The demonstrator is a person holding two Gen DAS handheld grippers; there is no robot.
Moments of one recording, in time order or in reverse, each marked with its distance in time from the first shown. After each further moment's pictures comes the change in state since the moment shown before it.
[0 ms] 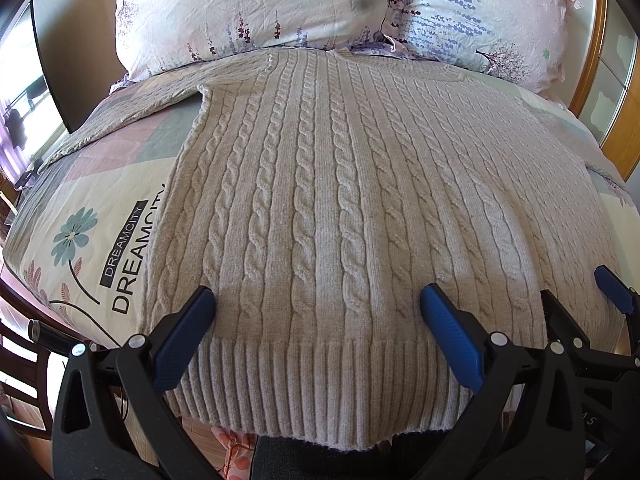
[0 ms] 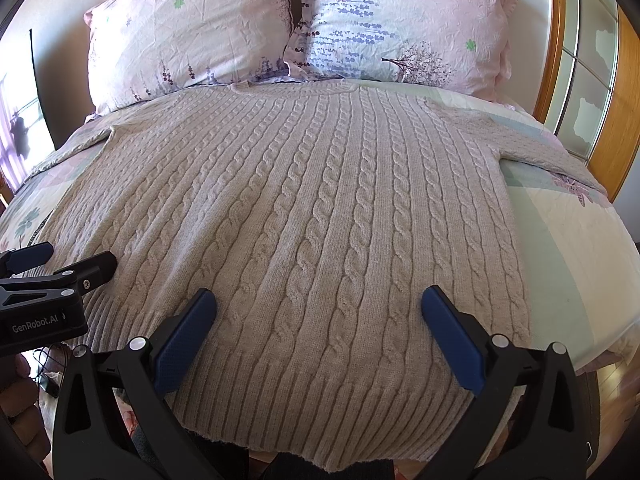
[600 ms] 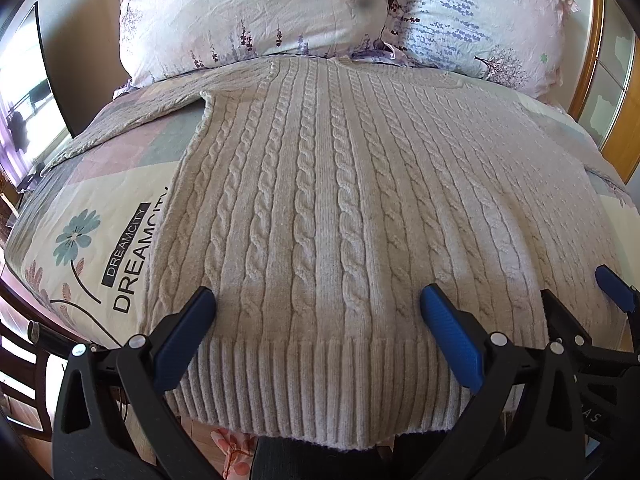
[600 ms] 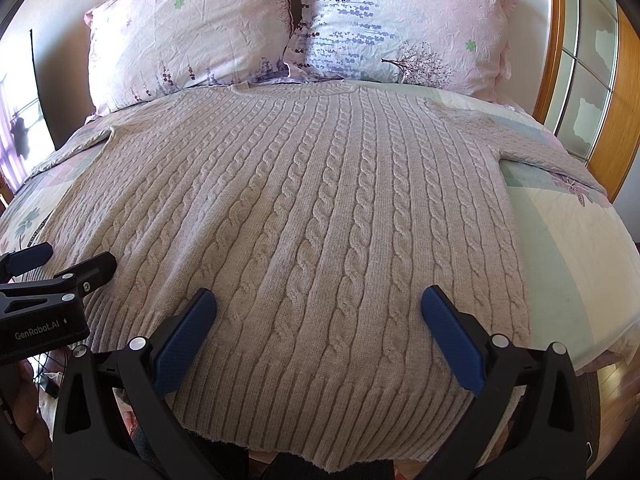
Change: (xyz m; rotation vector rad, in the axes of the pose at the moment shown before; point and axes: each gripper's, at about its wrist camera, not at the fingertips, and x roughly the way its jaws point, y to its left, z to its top) left arm -0.004 0.001 -0.003 -0.001 -0.027 0.005; right arm 0.001 0.001 0.001 0.000 0.001 0.000
